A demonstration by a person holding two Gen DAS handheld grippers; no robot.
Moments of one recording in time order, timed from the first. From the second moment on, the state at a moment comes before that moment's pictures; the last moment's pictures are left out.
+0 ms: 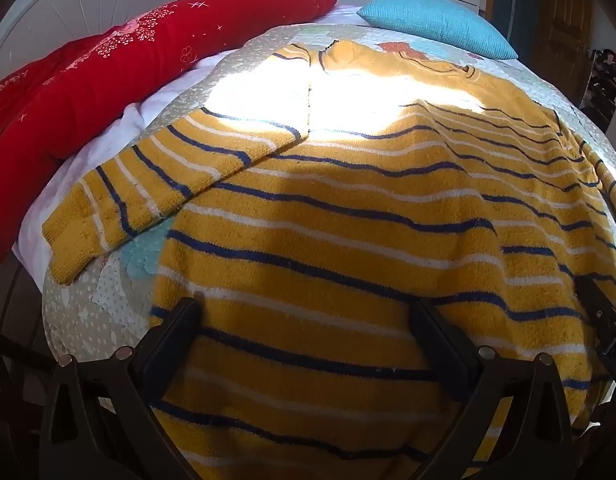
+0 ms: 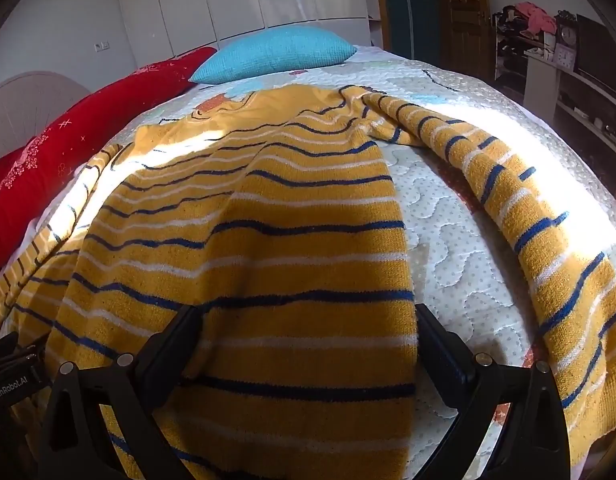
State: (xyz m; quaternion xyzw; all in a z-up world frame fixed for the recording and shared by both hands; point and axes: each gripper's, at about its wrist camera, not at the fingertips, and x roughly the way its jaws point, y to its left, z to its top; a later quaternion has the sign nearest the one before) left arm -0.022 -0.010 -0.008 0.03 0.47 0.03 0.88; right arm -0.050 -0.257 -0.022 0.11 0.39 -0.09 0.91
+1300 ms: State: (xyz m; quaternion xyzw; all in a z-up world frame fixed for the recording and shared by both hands) left arm -0.025 -0.007 -0.009 0.03 0.46 0.02 0.88; right arm -0.052 -0.251 -0.024 0.09 0.37 -0.09 0.92
